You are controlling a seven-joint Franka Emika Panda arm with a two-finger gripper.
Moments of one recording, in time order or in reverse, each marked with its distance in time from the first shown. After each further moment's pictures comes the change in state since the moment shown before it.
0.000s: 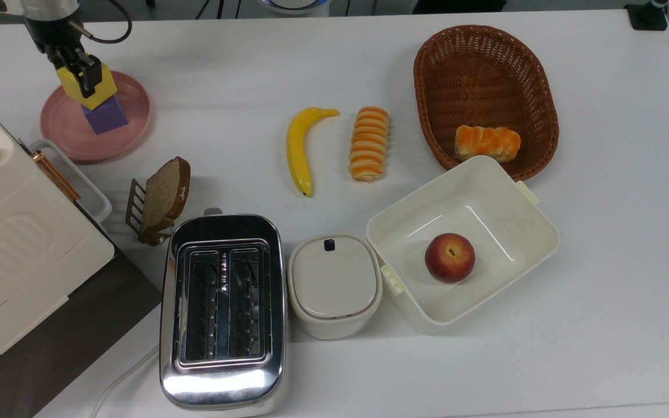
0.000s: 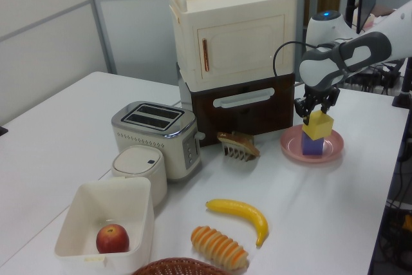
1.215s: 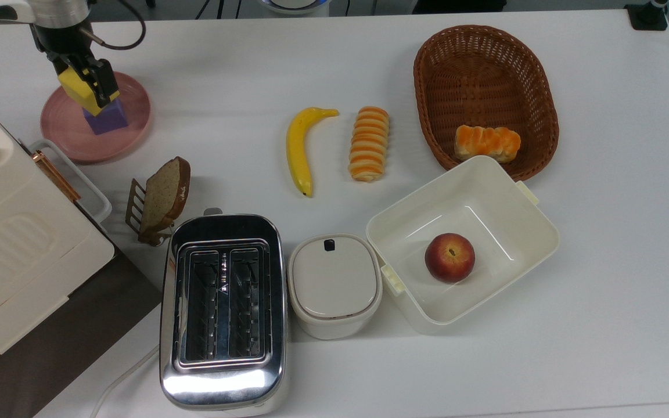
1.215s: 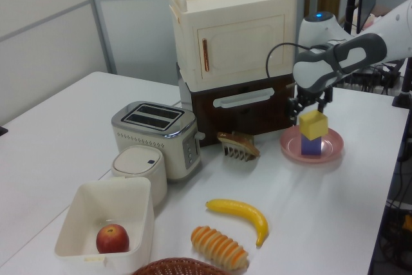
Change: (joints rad) arm 0.053 0.001 0.007 0.024 0.006 0.000 0.024
